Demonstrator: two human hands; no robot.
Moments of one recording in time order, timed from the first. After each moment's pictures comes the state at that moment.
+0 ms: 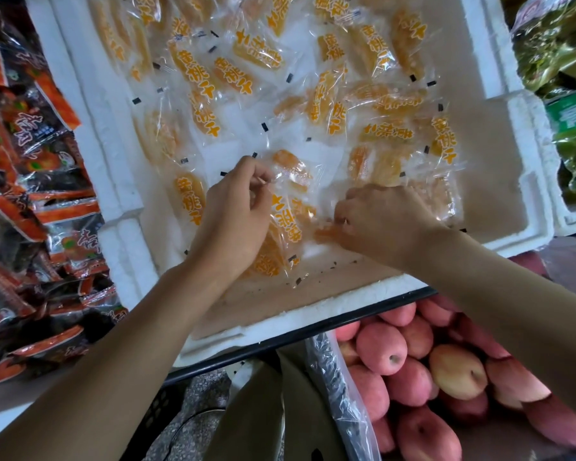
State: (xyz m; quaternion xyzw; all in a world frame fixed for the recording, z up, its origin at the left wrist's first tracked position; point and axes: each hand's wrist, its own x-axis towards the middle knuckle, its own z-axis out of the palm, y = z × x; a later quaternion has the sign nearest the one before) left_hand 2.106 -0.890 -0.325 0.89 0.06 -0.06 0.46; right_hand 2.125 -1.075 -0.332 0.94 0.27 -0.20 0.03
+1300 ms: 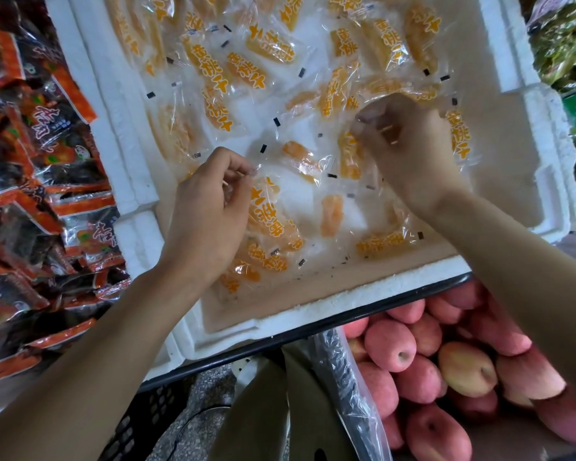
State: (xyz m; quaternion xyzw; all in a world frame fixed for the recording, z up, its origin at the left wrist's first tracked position) left_hand 2.097 -0.860 -0.310 0.88 0.09 -0.02 0.46; right_hand 2.159 -1.067 -0.320 0.91 0.00 0.01 -0.42
